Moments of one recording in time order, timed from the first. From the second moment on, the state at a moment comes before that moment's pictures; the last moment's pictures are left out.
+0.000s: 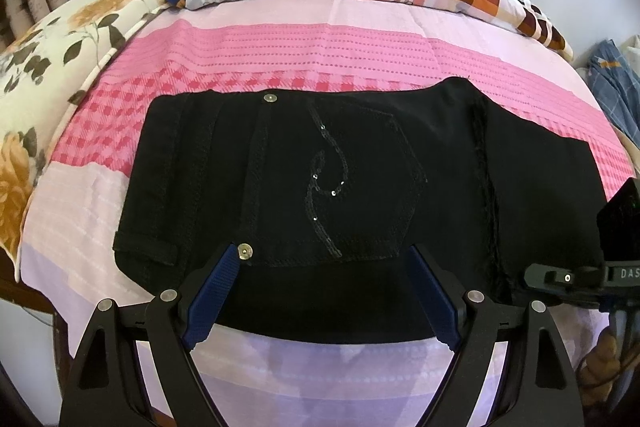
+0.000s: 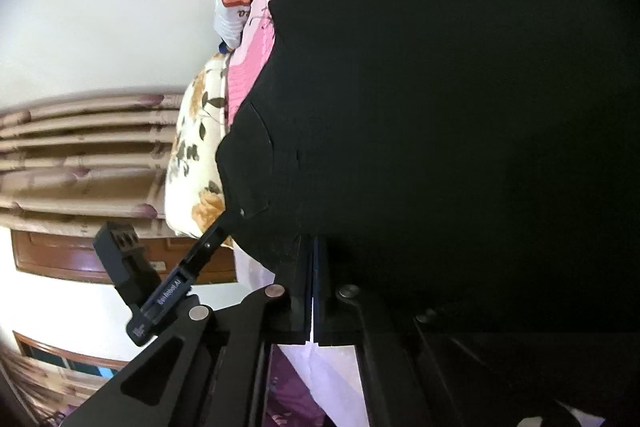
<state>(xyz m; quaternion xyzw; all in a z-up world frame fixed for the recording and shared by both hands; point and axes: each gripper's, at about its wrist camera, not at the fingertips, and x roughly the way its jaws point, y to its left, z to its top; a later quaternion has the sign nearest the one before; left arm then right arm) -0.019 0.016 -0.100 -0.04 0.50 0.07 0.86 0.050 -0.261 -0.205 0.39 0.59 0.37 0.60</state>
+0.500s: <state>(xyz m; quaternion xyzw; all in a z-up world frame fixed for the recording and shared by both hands) -0.021 0.034 -0.089 -0.04 0.49 0.09 0.87 0.050 -0.258 -0.206 0.38 0.59 0.37 0.61</state>
